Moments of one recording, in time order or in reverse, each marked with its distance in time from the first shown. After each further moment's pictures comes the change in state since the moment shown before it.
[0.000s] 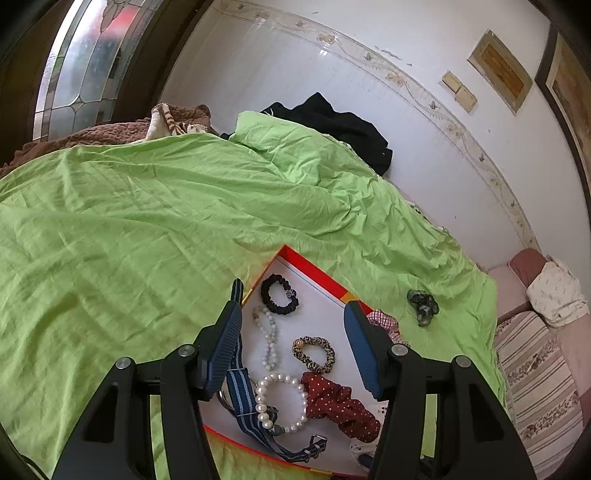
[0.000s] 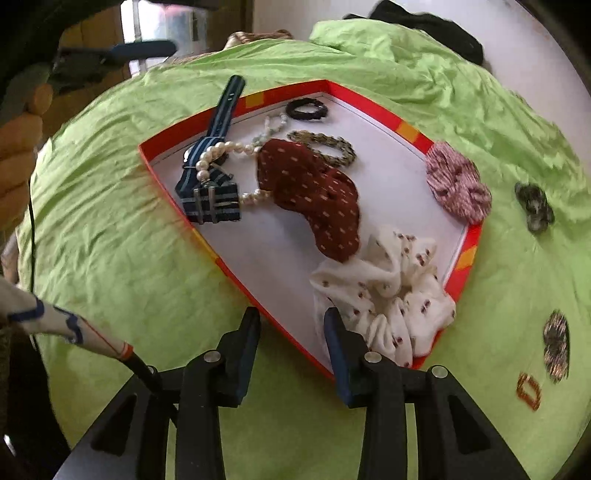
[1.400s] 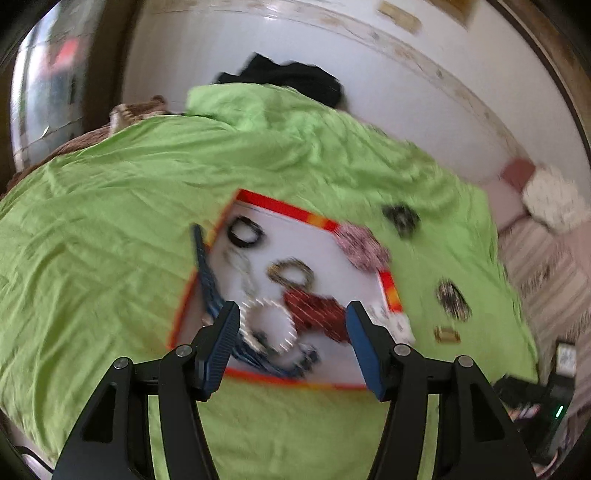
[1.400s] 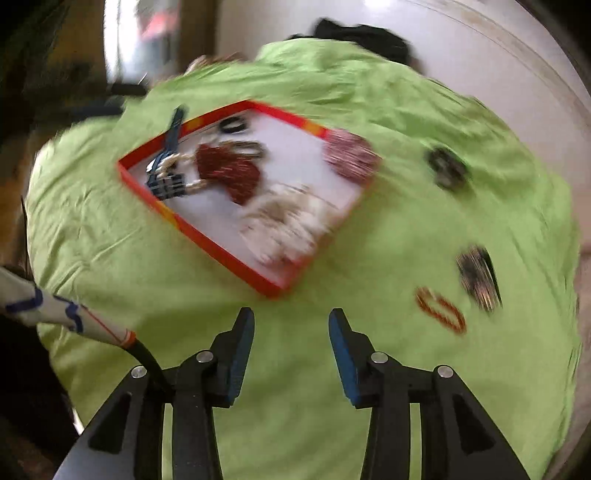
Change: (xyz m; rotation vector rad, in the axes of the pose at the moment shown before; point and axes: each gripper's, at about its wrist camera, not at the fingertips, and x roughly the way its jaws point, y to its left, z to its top) left arm -0.031 -0.096 -0.089 0.257 0.163 0.032; right arm -0.102 -0.103 -0.121 0.203 -0.092 -0.086
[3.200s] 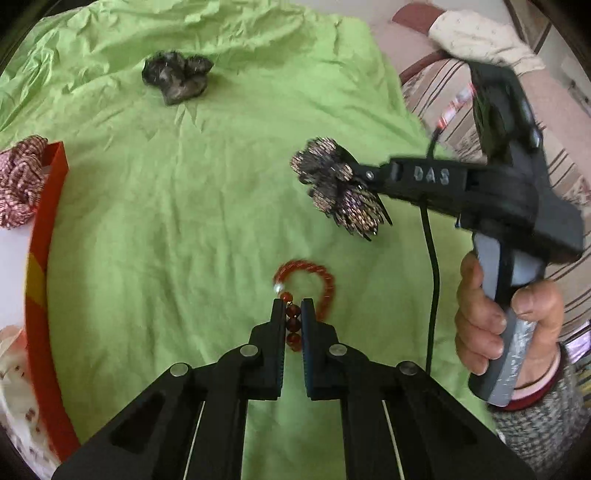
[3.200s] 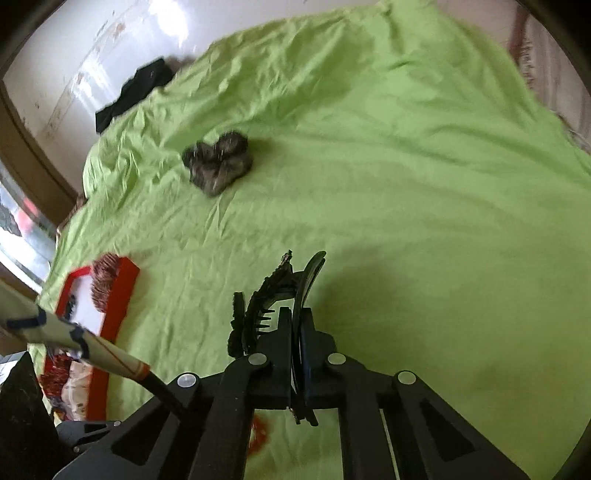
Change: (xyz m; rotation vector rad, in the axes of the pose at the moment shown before) left arm 0.207 -0.257 -0.053 0.305 0.397 -0.361; right arm 0.074 -0.283 0.021 0.637 -0.060 0.045
